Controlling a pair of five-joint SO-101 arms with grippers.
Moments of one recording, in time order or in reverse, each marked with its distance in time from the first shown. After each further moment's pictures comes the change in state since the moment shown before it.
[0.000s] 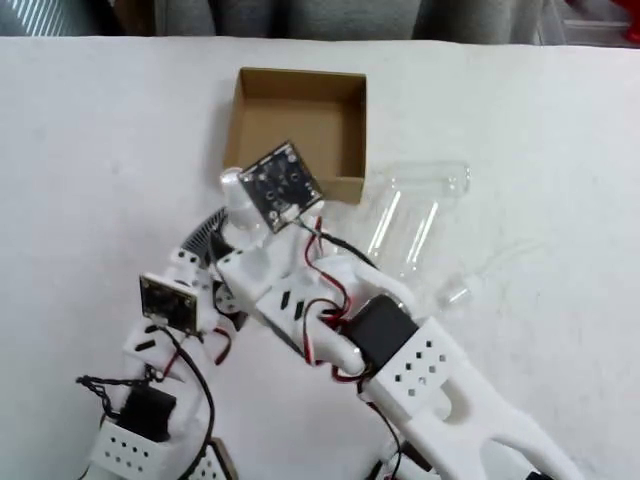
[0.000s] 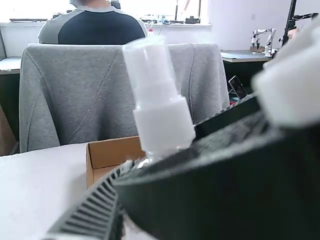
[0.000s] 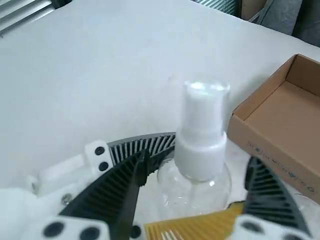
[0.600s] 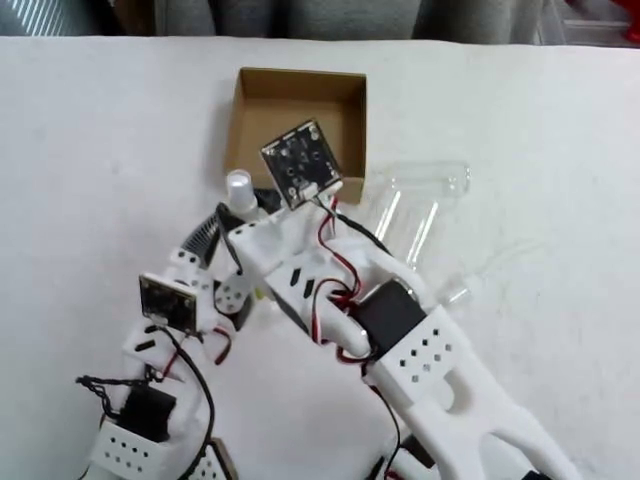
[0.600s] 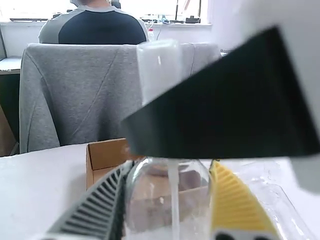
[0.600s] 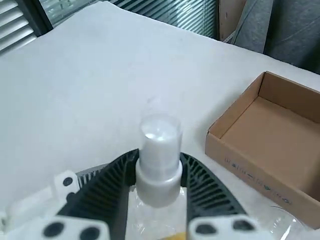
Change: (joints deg) left arm 0.1 0.0 0.0 0.0 0.0; right arm 4.8 1.2 -1.9 -3.1 -0.1
